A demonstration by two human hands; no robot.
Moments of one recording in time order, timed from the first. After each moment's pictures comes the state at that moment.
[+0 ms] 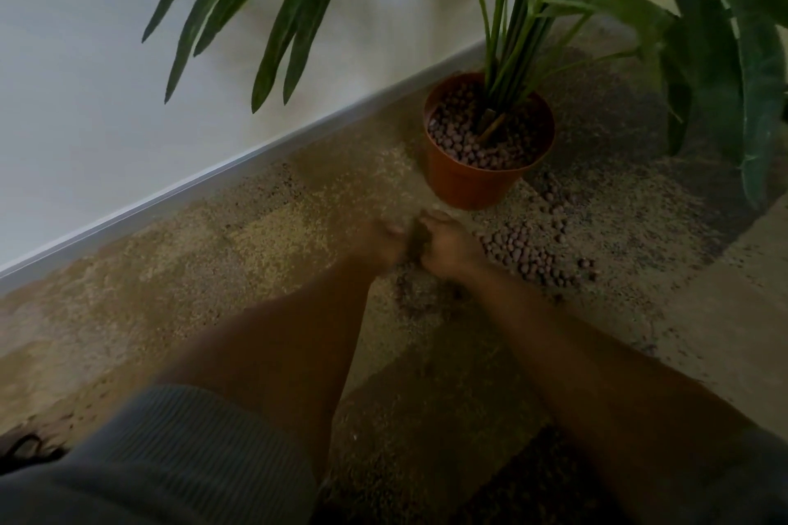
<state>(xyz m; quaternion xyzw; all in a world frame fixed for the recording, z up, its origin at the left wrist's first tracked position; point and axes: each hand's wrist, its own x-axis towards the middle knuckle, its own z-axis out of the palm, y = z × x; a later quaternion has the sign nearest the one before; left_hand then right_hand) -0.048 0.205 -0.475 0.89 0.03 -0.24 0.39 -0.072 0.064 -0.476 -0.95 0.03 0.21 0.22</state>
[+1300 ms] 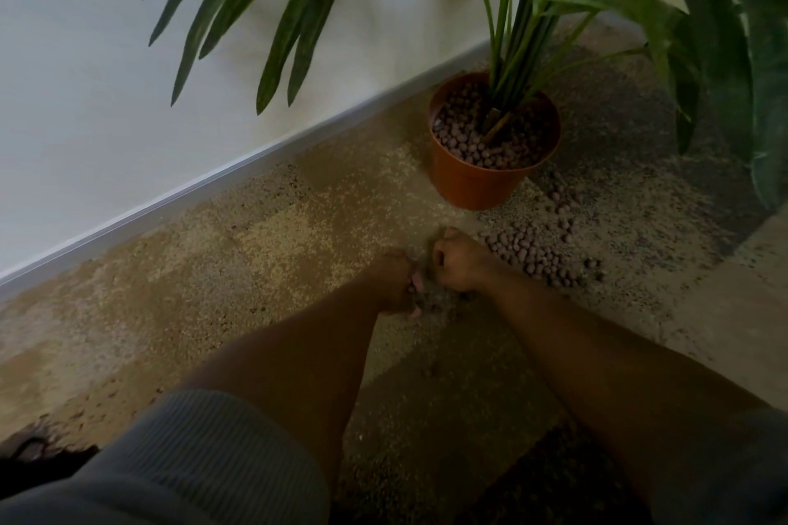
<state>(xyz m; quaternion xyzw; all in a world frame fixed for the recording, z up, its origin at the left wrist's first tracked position) -0.080 0.209 -0.487 0.90 -0.22 -0.34 0.16 -0.084 0.049 -0.481 -0.95 -0.04 0.24 0.17</state>
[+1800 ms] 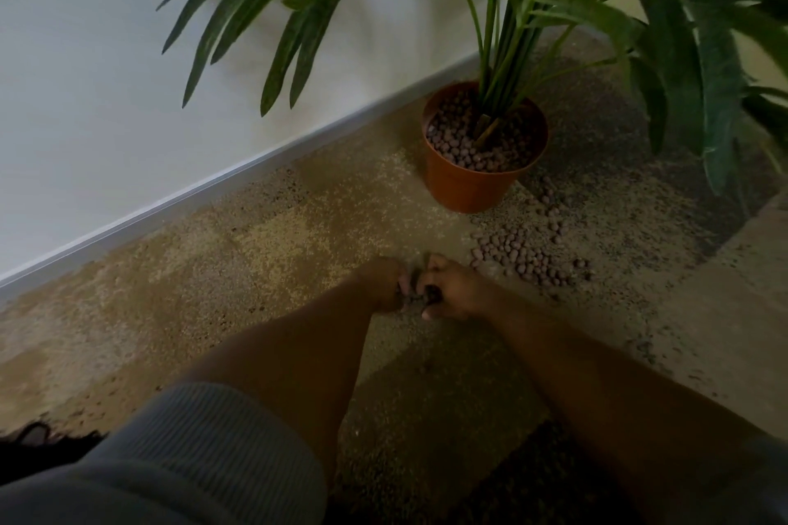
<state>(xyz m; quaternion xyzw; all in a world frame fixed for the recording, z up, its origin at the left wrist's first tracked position) -0.089 0.213 -0.474 0.91 -0.17 -0.34 0.17 -0.127 0.049 -0.475 -0.94 -0.11 0.26 0.18</state>
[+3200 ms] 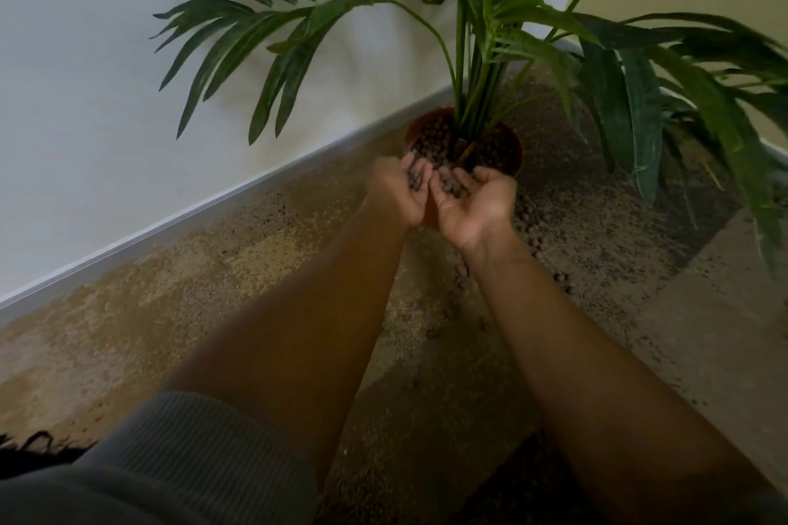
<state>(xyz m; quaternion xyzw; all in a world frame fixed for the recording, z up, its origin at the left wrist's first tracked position) -0.022 0.136 -0.358 0.34 0.25 -0.21 0.88 -0.066 0.052 -0.356 -0.17 0.31 -0.06 0.93</state>
